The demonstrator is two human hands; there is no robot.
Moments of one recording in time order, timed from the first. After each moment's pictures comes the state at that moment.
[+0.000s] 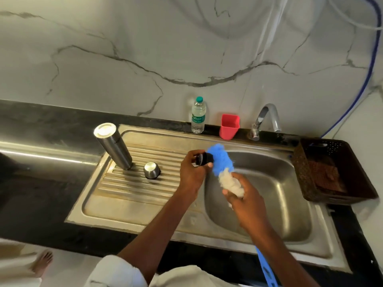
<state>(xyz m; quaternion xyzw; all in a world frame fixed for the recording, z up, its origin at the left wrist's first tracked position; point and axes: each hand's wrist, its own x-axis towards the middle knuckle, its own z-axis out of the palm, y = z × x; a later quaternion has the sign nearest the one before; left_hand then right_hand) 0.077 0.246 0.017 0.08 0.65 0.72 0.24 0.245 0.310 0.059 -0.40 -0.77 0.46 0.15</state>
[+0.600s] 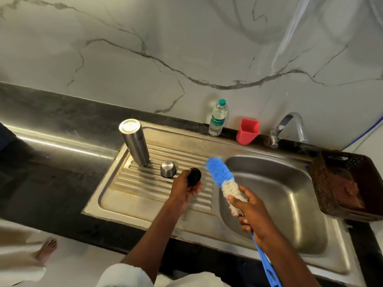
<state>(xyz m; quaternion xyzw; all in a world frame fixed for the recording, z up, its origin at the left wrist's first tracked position) 0.034 0.170 -0.034 -0.17 0.52 0.74 0.39 0.216 0.287 0.049 -0.43 -0.57 0.69 0.05</state>
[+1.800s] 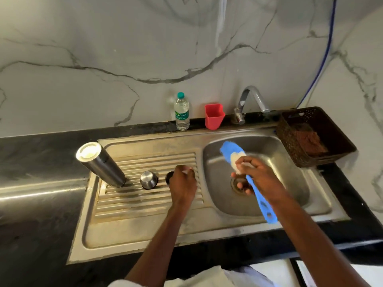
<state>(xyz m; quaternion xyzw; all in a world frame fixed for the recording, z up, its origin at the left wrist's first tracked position) 0.041 0.210 -0.040 0.12 0.82 0.51 0.24 0.225 0.319 0.083 -0.45 -0.51 0.71 0.17</state>
